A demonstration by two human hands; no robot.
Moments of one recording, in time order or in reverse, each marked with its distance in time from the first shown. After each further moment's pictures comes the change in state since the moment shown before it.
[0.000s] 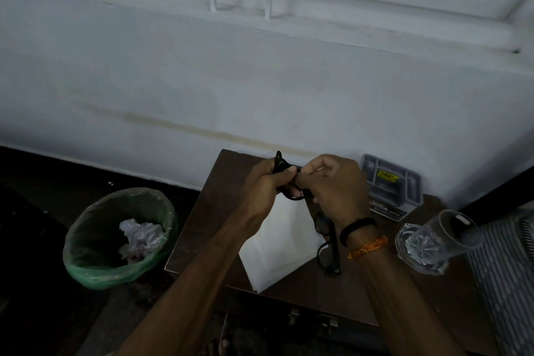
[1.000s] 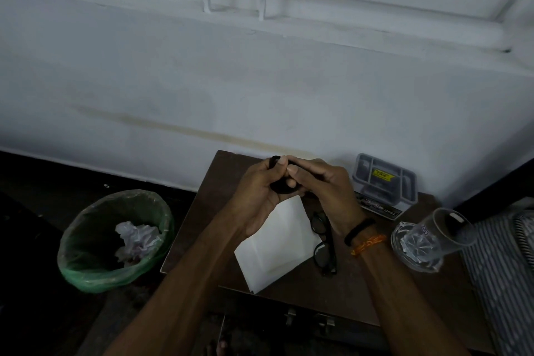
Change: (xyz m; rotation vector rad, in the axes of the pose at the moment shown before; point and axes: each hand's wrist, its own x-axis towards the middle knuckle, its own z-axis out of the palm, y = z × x) left_hand -0.003 0.007 -0.001 -0.370 -0.163 -0.154; right_hand 0.006 0.026 0.001 0.509 -0.294 -0.048
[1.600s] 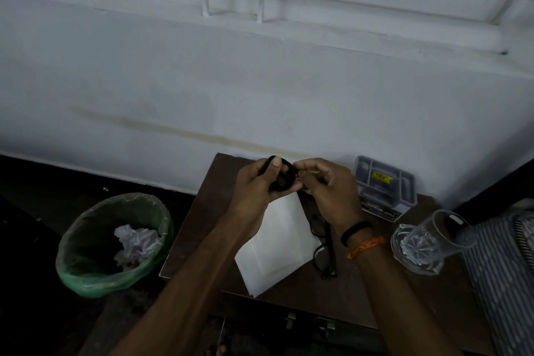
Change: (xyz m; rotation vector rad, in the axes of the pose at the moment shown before) left_hand 0.002 -0.006 -0.002 0.111 0.156 0.161; right_hand 0.007 0.008 -0.006 -0.350 0.147 -0.077
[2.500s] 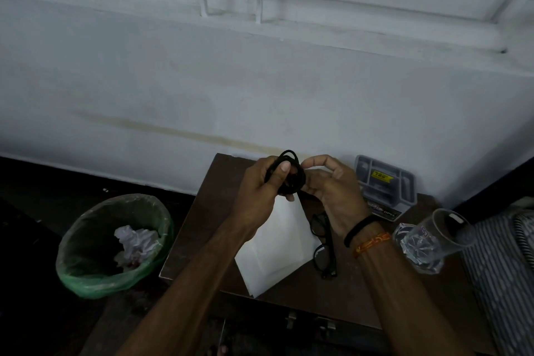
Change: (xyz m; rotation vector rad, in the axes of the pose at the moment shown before) left_hand -0.004 0.001 0.004 0.321 -0.038 0.146; right_hand -0.001 -0.014 -0.003 0.450 -0.007 0.238
